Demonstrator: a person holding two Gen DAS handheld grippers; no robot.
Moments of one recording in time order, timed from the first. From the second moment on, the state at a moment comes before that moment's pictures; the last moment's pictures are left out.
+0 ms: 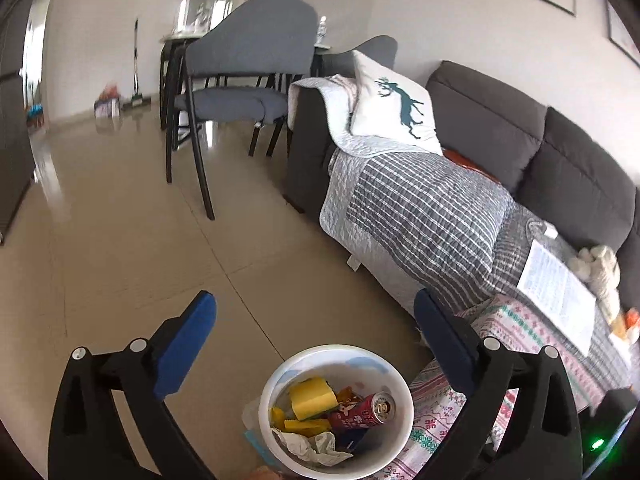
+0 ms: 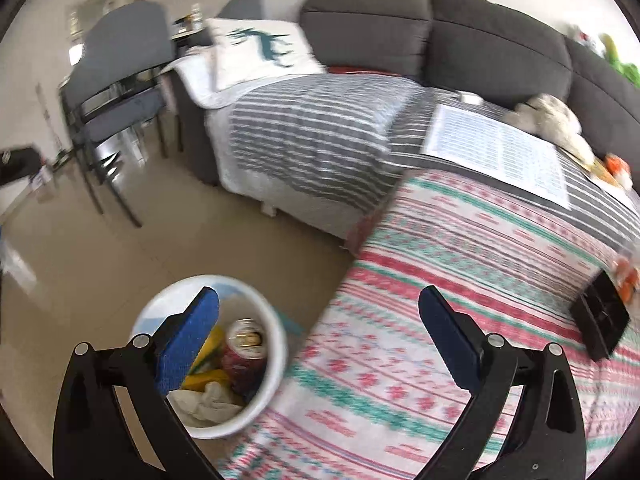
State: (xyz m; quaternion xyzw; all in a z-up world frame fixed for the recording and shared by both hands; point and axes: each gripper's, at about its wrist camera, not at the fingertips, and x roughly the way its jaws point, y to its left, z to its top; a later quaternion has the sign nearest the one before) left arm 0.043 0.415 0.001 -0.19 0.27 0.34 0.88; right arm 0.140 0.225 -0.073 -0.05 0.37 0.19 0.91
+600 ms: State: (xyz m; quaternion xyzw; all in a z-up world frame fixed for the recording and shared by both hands) left arm 0.114 0.276 -0.018 -0.07 0.31 0.26 0.91; right arm 0.189 -0.001 -0.093 0.02 0.39 0.00 0.92
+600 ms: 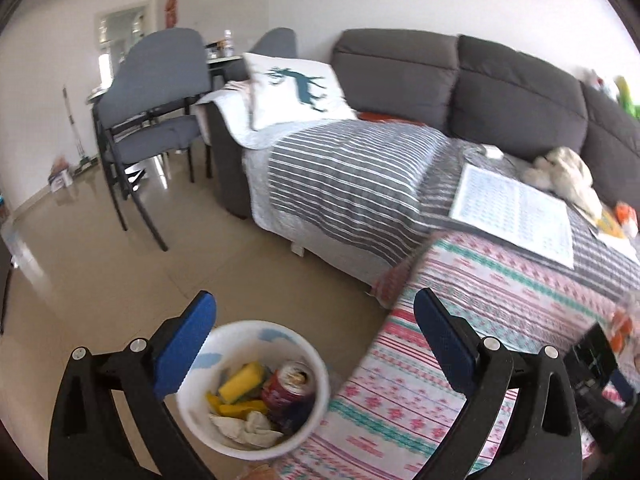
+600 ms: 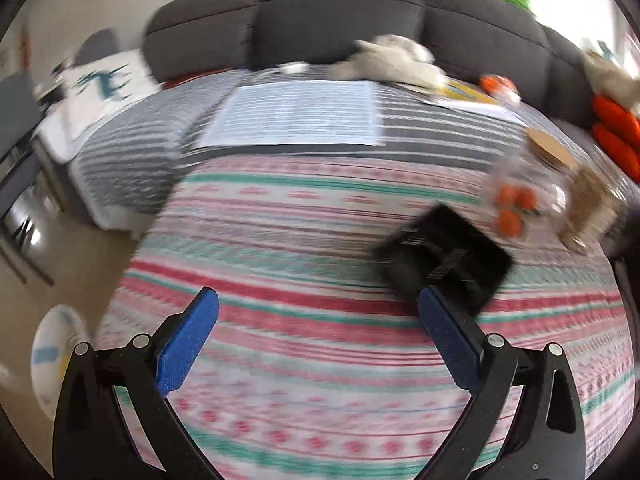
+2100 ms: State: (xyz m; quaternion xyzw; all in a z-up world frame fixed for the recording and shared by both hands) left arm 0.139 0.186 -0.041 -0.03 0.34 0.16 0.93; right arm 0.243 -0.140 -0.148 0.13 0.43 -0.04 0.89
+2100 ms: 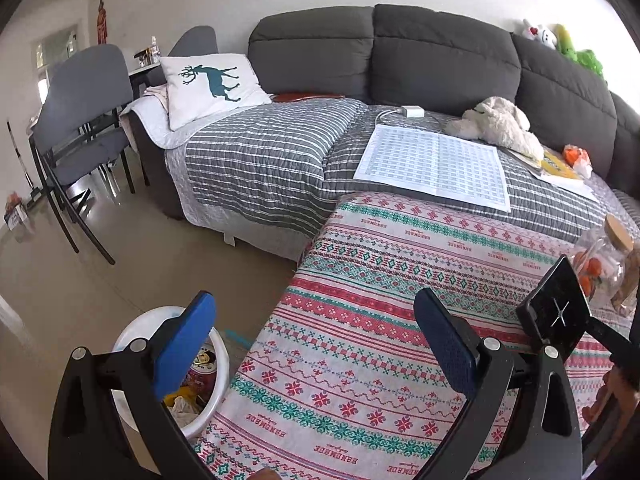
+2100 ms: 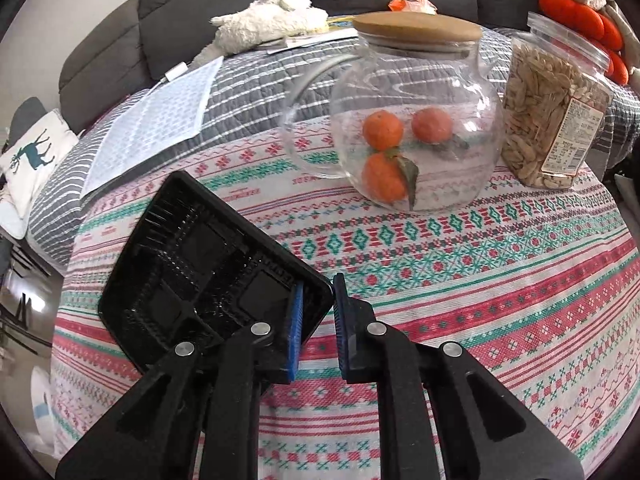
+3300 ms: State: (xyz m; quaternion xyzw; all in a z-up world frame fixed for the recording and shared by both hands) left arm 0.085 0.291 -0.014 -0.09 0.30 0.23 0.92; right arm 0.215 -0.014 -0.104 0.13 0.43 0.08 0.89
